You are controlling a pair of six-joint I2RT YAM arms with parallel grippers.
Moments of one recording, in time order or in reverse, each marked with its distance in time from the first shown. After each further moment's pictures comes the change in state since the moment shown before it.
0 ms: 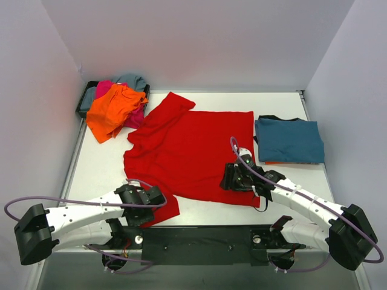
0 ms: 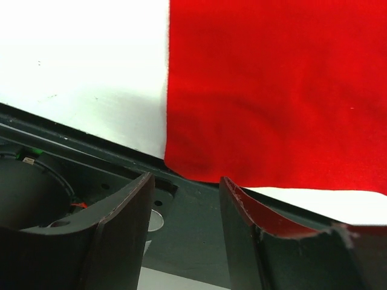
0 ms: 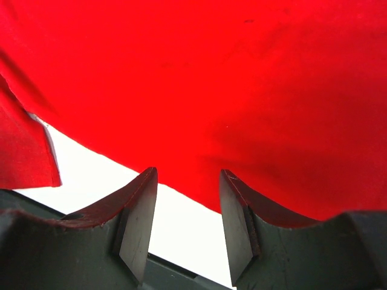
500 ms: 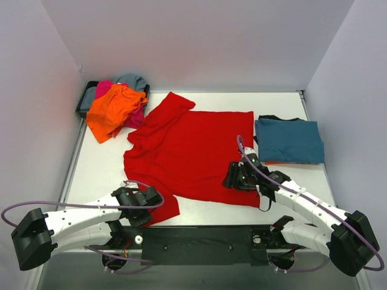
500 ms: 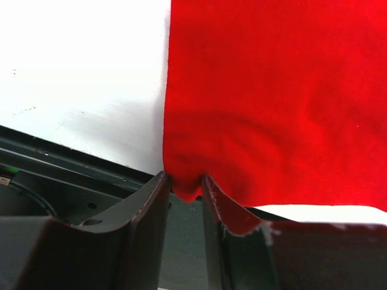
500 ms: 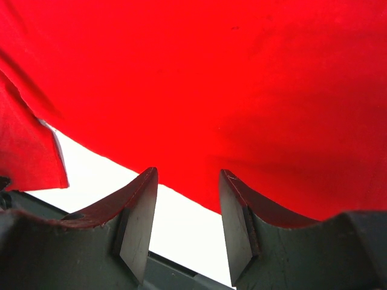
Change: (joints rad) left arm 0.048 -0.068 -0.106 0.098 0.010 0.001; right arm -0.076 -0.048 -0.015 -0.002 -0.054 -0.008
